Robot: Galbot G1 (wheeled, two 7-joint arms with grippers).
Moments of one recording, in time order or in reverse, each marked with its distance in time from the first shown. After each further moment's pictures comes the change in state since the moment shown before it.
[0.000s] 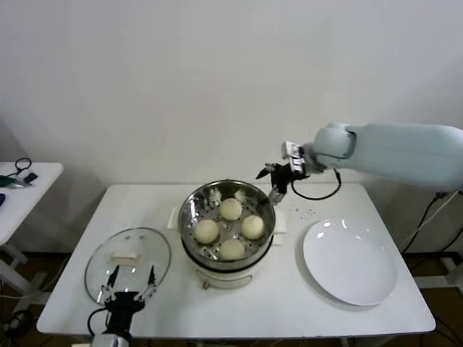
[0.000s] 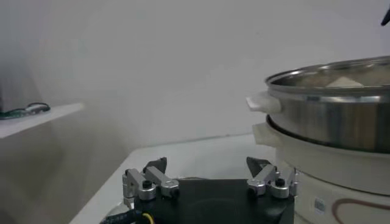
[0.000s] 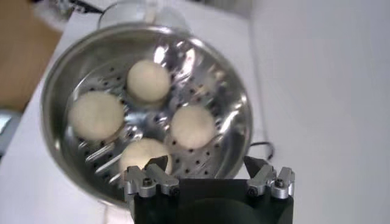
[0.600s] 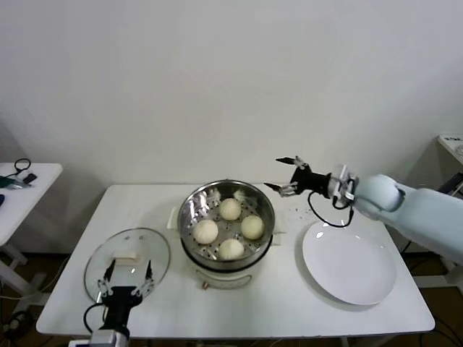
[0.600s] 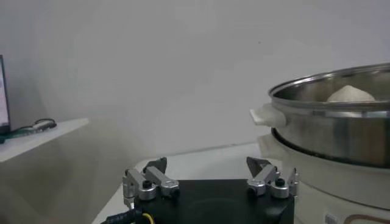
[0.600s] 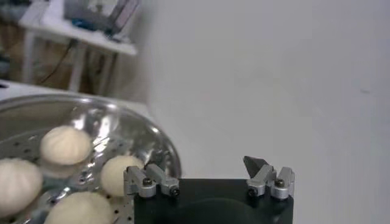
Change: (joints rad) left arm -0.009 -0.012 -0.011 -0.030 0.051 0.011 -0.001; right arm -0.661 -0.326 0.675 0.102 -0.120 0.230 0.320
